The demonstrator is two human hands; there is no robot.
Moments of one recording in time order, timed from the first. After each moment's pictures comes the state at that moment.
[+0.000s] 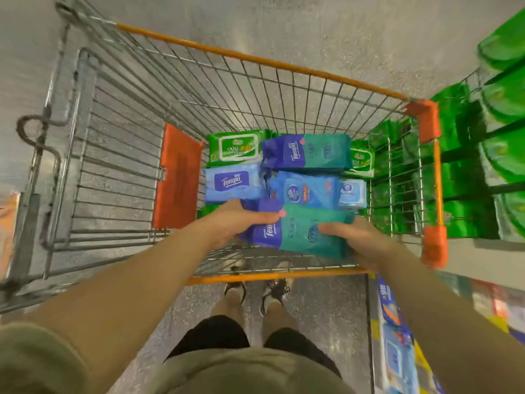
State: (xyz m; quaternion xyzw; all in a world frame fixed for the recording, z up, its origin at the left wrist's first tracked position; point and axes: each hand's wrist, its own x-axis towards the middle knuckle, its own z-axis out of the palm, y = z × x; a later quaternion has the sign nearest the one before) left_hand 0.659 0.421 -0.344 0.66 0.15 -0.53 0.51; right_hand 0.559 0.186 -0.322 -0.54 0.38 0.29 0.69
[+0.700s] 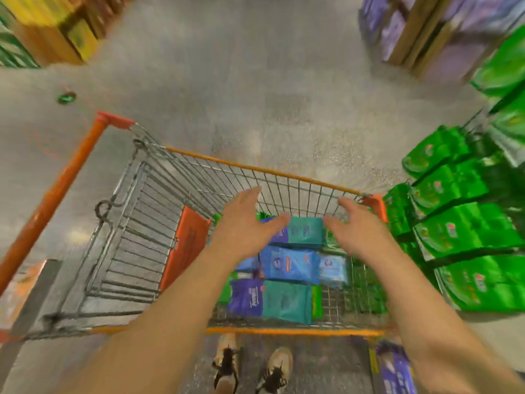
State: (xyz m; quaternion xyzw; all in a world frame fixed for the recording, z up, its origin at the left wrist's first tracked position) left_hand 0.685 0.358 -0.156 0.93 -0.08 -0.19 0.31; right_hand 0.631 0.146 -0.144 -0.93 0.22 0.13 0.27
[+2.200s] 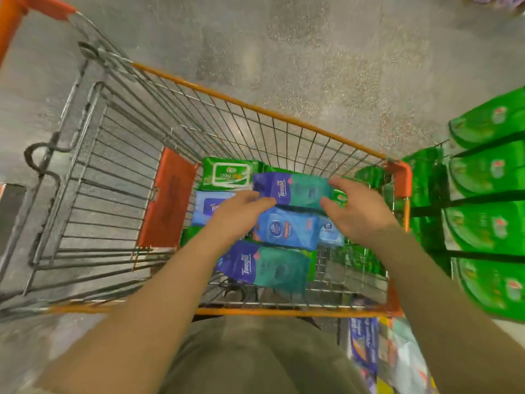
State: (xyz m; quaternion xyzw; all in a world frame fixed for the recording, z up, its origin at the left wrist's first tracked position) left_hand 0.707 0.368 -0.268 0.77 0.16 -0.41 0.46; right_hand 0.679 0.146 -0.223 -0.94 0.14 0.24 0.20
